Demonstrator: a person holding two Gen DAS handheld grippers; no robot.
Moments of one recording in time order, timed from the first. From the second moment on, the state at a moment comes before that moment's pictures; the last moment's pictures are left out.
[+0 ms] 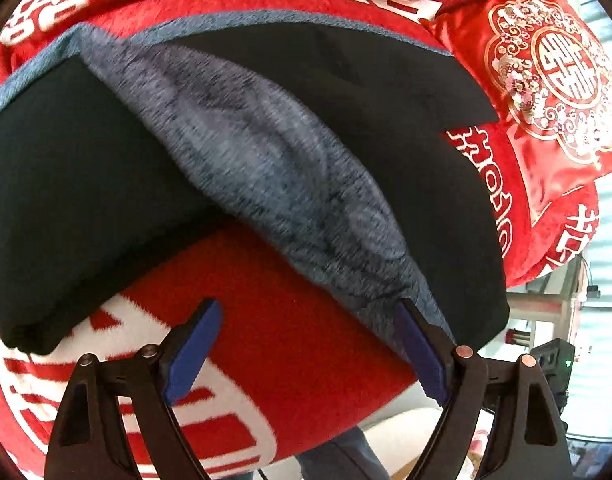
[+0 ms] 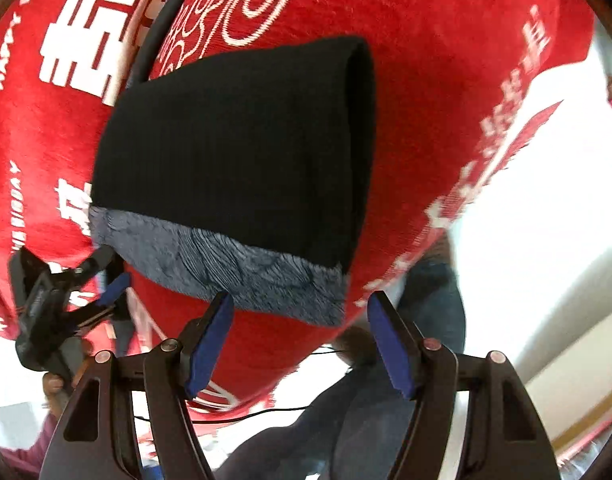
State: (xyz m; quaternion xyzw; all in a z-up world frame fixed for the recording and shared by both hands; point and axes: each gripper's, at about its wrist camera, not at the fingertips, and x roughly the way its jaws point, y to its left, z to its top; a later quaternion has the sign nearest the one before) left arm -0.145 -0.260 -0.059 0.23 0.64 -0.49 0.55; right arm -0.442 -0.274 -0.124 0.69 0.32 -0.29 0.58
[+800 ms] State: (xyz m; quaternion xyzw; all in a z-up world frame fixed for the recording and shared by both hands) left arm -0.102 -0.316 0.028 0.19 0.59 -0.45 0.64; right arm -0.366 -0.516 0.018 0.64 0.29 -0.17 0.69
